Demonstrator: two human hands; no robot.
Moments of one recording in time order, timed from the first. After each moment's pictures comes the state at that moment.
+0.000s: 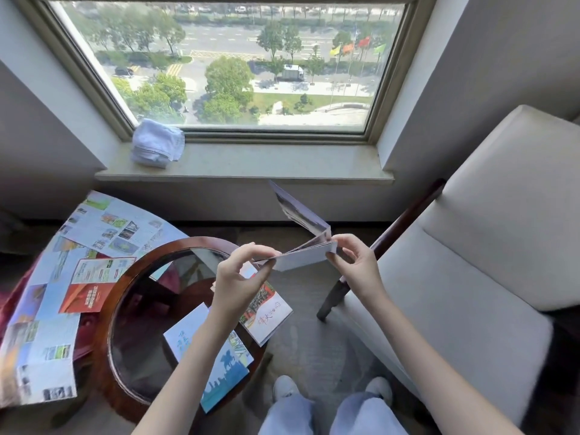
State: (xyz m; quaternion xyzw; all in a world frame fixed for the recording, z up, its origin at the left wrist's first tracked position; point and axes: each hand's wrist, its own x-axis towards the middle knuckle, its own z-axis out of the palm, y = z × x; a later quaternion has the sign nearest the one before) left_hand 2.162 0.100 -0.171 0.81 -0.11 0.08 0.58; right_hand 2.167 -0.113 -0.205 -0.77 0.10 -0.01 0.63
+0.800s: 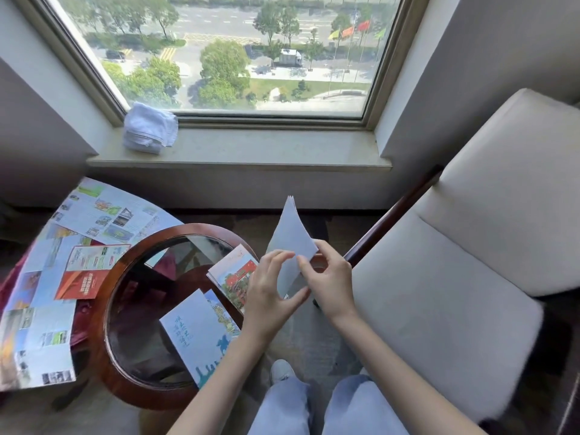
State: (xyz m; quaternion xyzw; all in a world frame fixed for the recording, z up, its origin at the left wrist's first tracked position) left_hand 2.122 0.059 -0.221 0.89 -0.11 0.07 0.44; right_hand 2.131 -0.061 -0.198 -0.80 0.12 -0.07 0.58
